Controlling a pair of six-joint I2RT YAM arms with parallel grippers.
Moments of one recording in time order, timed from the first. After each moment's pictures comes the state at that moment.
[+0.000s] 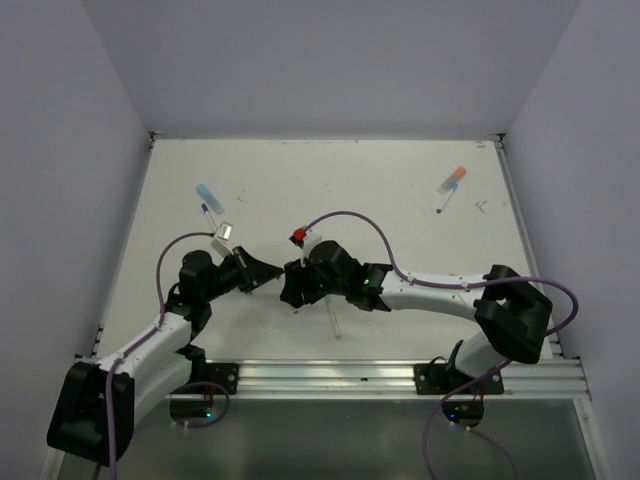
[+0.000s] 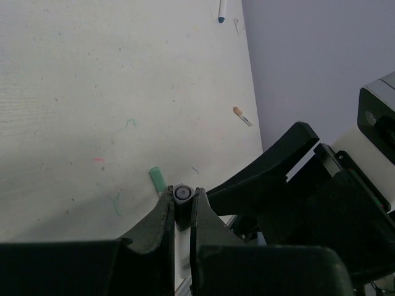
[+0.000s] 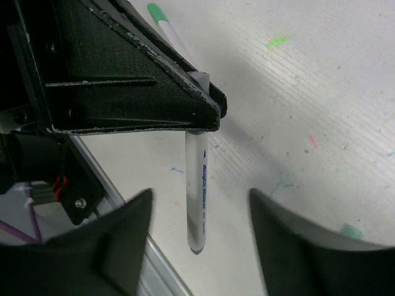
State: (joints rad) left arm -0.27 0.92 0.20 0.41 0.58 -0.96; right arm 1.07 1.55 0.91 0.04 -0.05 0.55
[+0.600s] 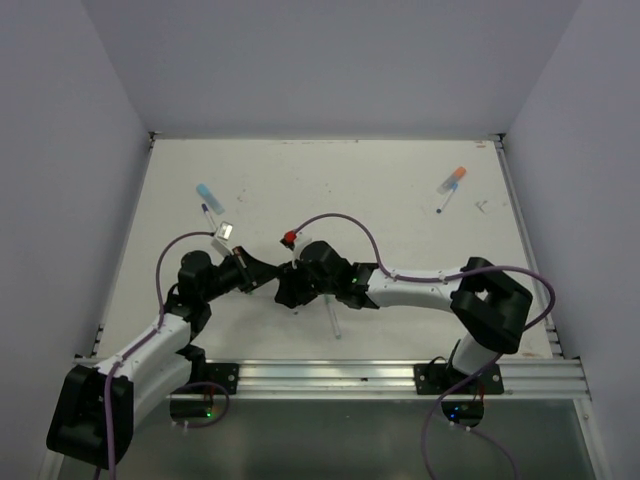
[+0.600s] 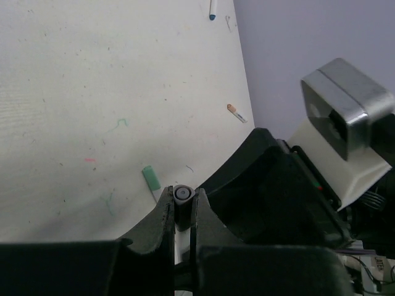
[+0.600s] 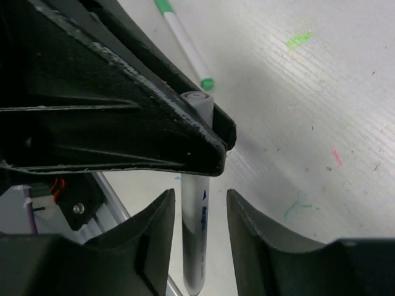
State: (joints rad) left arm -0.27 0.90 0.20 0.41 0.60 -0.96; right arm 1.07 1.64 0.95 0.10 -0.09 0.54
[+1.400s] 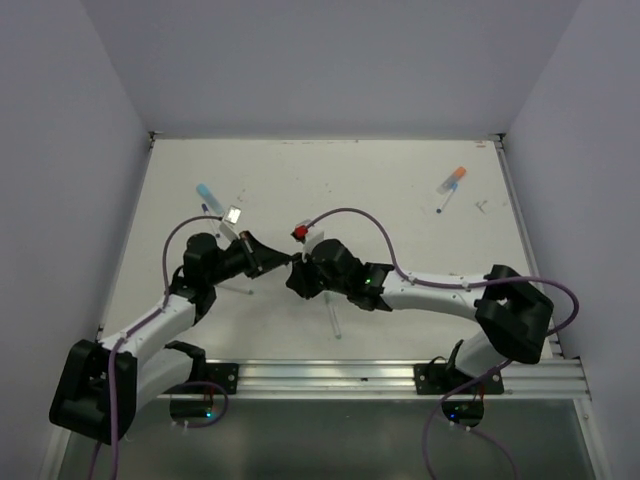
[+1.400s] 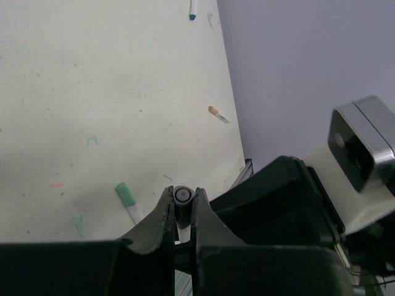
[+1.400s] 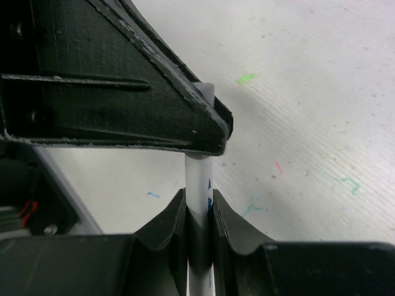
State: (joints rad) left arm -0.29 1.05 0.34 0.41 0.62 -0.99; right arm 1.10 1.57 0.93 0.03 0.15 0.45
